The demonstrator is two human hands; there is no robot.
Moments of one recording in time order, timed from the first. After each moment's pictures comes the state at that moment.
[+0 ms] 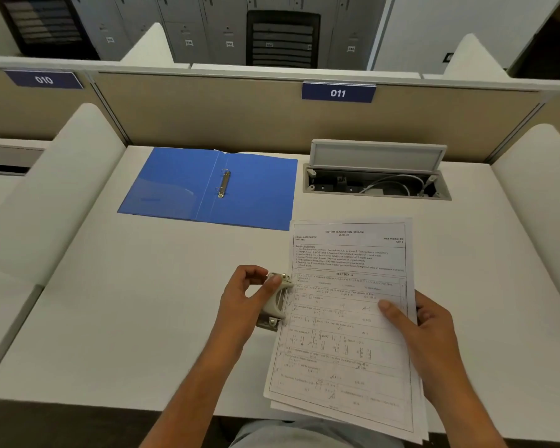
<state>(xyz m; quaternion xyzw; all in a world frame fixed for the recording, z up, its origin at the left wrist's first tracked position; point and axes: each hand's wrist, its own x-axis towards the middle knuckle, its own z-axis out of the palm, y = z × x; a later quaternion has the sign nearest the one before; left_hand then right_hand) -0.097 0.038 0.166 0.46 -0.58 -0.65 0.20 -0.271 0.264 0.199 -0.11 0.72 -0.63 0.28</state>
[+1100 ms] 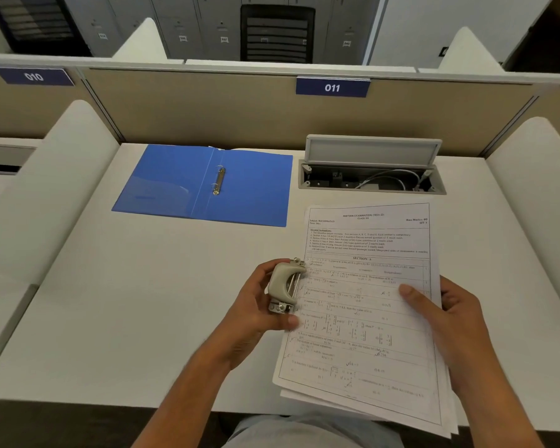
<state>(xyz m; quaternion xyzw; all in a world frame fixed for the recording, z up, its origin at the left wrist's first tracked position) -0.092 0.053 0.183 0.25 -0.53 -0.81 0.09 -0.292 0.280 0.231 -0.10 0.72 -0.63 0.26</state>
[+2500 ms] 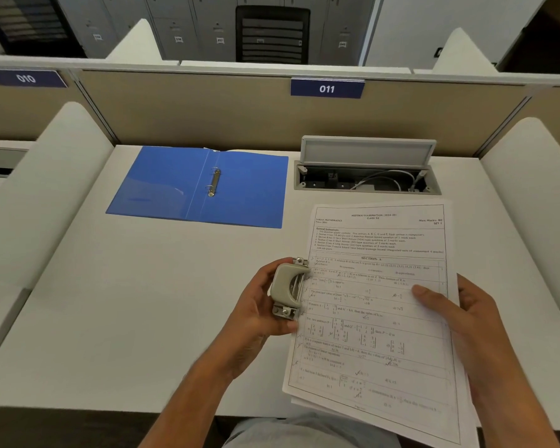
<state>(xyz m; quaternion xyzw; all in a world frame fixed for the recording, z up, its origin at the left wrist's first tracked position) -0.099 0.066 0.190 0.23 -0.52 -0.82 0.10 -0.296 0.289 0.261 -0.08 0.71 -0.64 0.27</state>
